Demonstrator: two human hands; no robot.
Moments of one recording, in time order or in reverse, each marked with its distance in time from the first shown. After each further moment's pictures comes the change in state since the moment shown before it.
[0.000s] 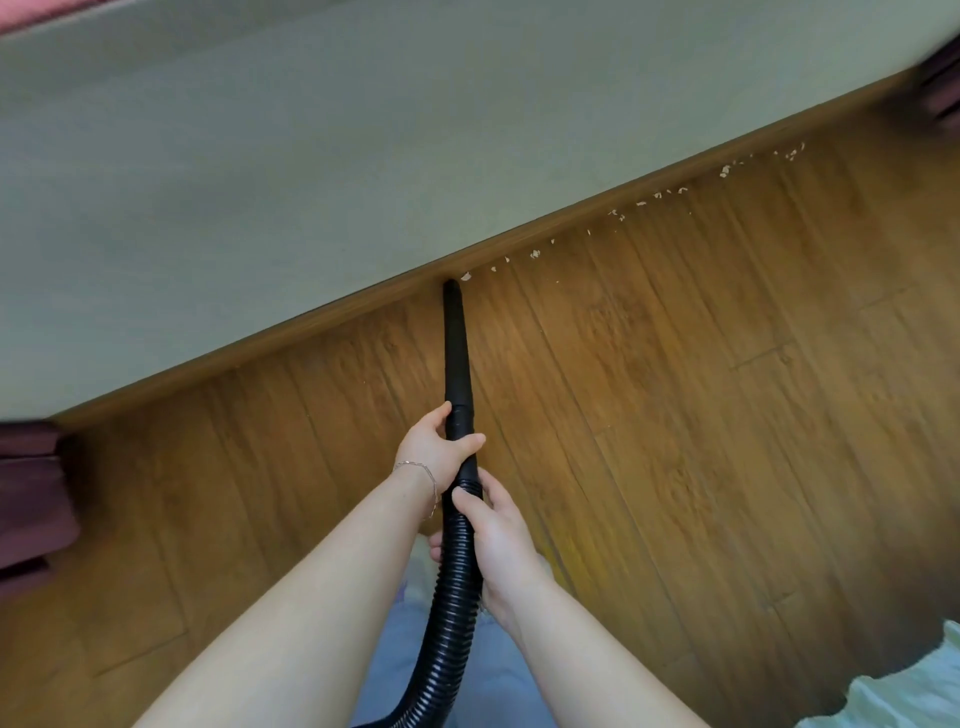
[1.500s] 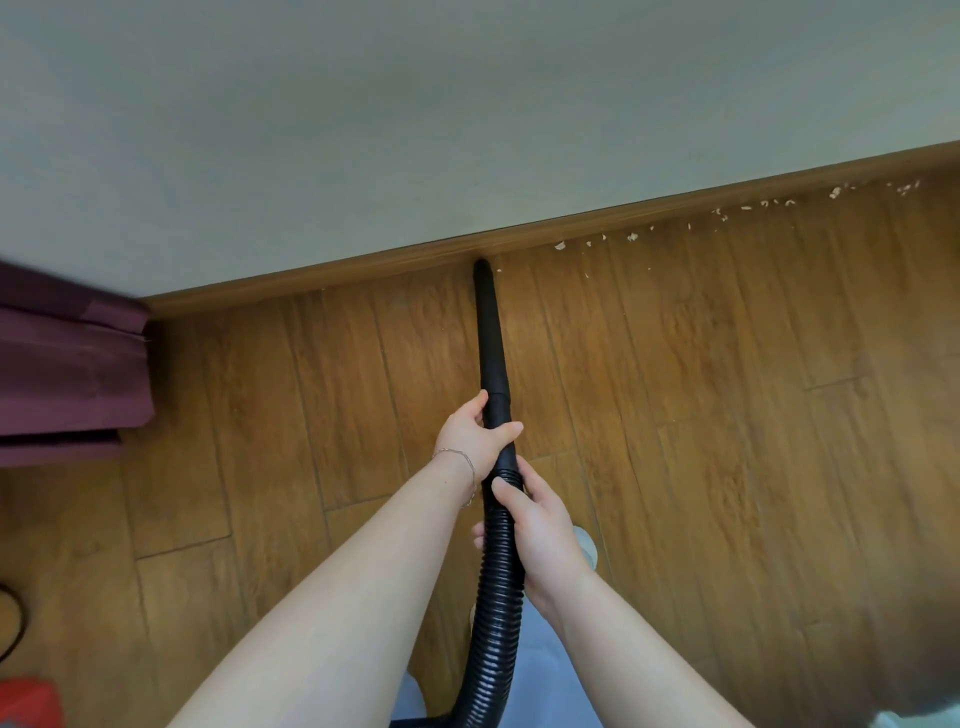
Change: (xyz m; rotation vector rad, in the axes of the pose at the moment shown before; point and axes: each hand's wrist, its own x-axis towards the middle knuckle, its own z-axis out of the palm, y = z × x) left_hand -0.024 -0.087 -0.046 -0.240 0.025 -0.025; right_hand -0.010 0.071 0.041 -0.304 -0.038 -0.075
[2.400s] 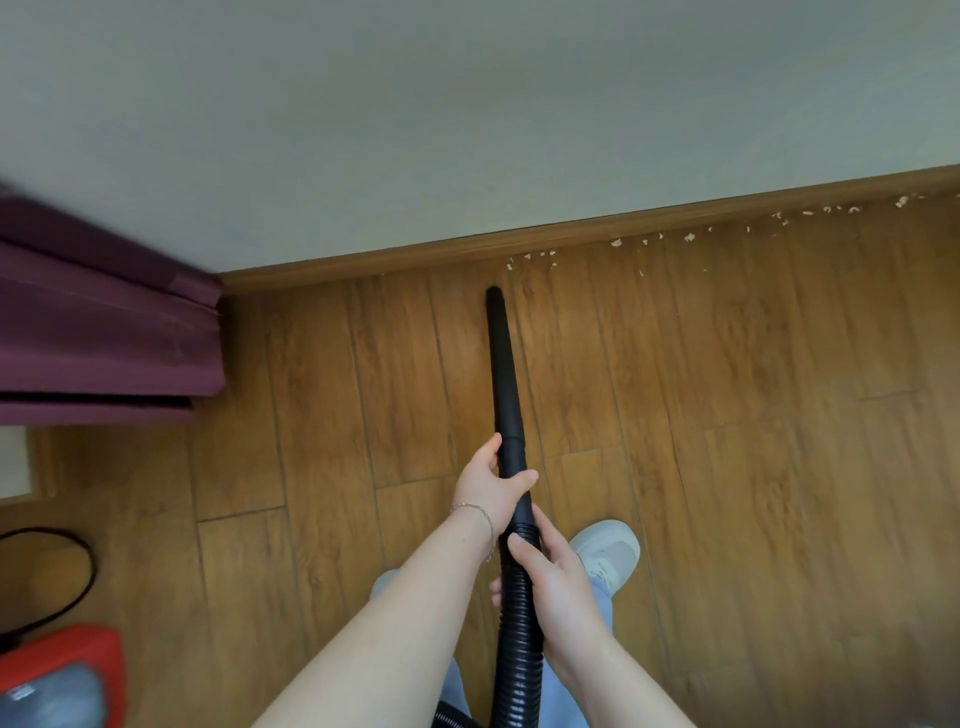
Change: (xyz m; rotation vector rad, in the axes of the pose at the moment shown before) left_hand -0.045 -0.061 -0.039 -0.117 0.032 -0.091; right_hand -0.034 0.060 0.039 -0.013 -0.028 0.052
